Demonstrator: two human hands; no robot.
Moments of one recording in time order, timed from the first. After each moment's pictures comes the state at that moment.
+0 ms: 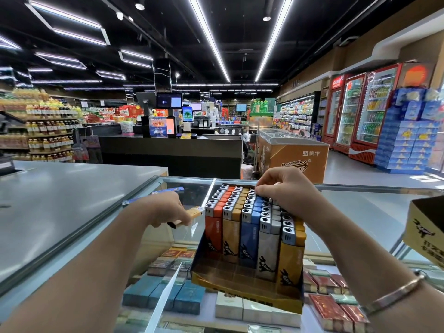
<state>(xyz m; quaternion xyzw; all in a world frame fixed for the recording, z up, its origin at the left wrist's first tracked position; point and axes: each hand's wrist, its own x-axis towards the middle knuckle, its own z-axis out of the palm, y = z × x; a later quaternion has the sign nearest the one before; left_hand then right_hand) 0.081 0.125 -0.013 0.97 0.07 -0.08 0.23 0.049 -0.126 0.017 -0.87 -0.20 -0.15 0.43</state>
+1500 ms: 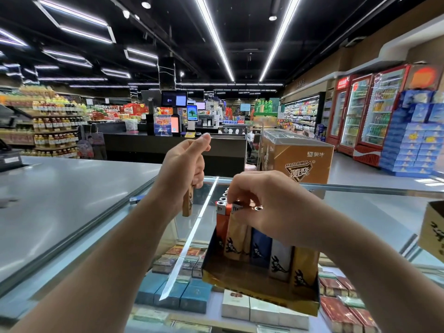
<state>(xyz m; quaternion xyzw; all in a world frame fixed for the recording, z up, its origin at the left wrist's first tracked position) 0.031 0.086 0.030 0.65 -0.14 0.20 0.72 -0.017 -0.087 0.038 -0.87 -0.41 -0.15 0.21</state>
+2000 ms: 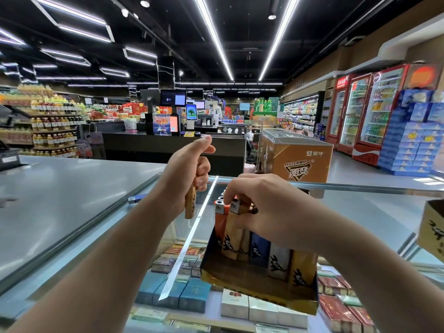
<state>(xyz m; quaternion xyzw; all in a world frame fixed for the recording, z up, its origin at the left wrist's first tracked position) 0.034 0.082 0.029 0.66 -0.13 0.14 0.73 -0.018 -0.084 0.040 -0.90 -0.39 -0.11 0.16</state>
